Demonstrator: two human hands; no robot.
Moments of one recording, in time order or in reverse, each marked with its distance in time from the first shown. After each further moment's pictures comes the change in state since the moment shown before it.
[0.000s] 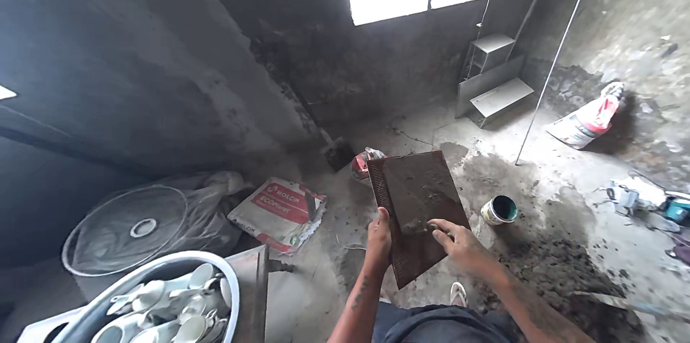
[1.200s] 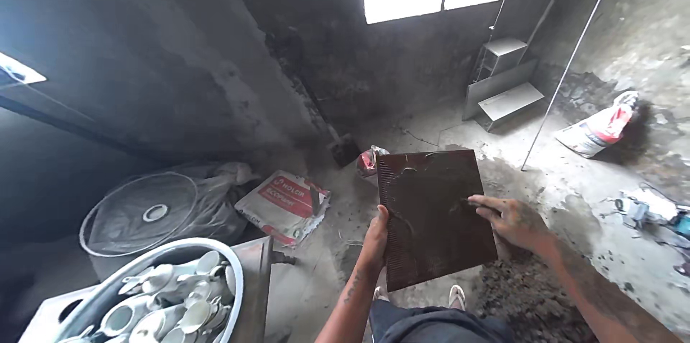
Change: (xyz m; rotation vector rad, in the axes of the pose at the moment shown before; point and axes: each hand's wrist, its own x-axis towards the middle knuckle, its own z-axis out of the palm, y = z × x) left_hand -0.006 0.012 -0.017 -0.207 -0.227 -0.029; right_hand -0.007 0.009 -0.111 -0.600 0.206 -0.236
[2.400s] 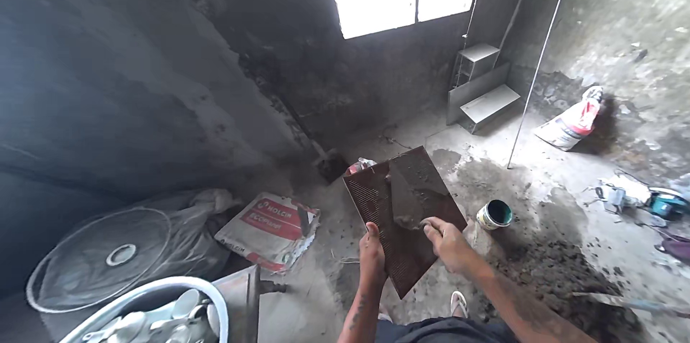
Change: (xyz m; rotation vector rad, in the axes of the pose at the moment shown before) left_hand 0.005 -0.016 0.010 0.155 0.317 0.117; right_hand 0.019 -0.096 0.074 0.730 -0.192 0.424
